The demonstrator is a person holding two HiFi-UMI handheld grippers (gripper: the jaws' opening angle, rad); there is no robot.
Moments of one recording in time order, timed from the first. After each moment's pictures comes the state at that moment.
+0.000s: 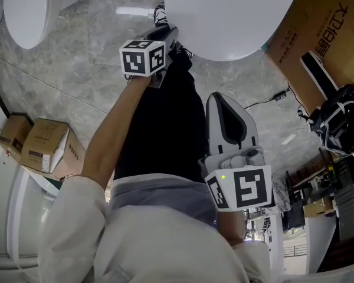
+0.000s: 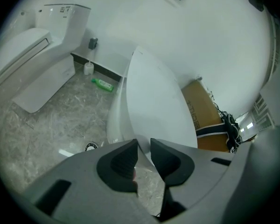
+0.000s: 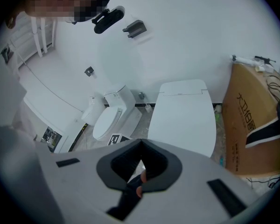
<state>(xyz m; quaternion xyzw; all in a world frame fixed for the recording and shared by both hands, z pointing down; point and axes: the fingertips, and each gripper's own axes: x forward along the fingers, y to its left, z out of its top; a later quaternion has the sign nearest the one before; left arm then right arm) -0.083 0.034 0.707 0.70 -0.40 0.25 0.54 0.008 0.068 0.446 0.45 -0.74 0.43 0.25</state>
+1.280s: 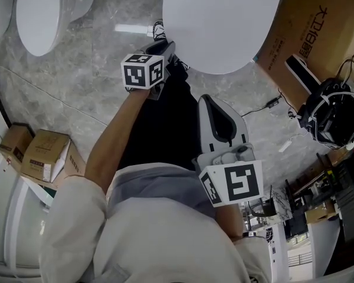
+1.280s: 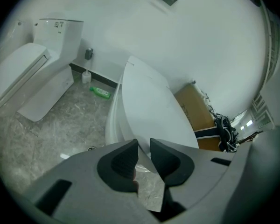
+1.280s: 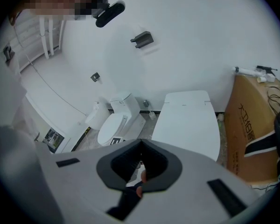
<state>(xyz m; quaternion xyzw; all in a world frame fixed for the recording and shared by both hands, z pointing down) -0.082 0.024 0.635 0.71 -0.40 0.25 0.52 -0.004 0.055 0.382 0.45 -0.76 0.41 0.23</state>
